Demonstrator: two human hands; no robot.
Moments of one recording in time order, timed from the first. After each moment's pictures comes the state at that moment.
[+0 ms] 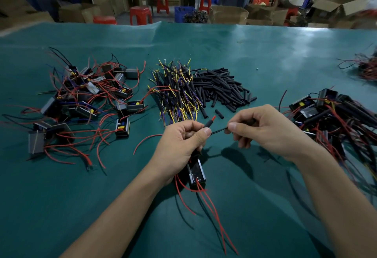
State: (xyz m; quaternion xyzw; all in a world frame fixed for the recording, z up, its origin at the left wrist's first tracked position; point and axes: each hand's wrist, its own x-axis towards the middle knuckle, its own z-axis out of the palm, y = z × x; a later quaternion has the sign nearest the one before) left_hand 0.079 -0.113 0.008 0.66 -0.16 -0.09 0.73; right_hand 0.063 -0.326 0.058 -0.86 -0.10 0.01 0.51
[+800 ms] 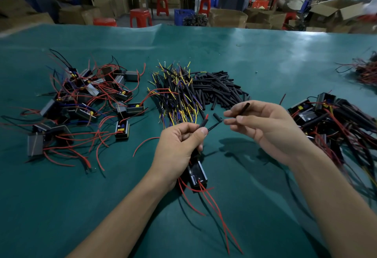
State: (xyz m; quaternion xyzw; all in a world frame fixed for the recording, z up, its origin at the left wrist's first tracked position) left_hand 0.074 -0.117 0.005 0.65 -0.10 -0.04 0.76; right_hand 0.066 -0.324 0.054 -0.64 -0.01 -0.01 0.77
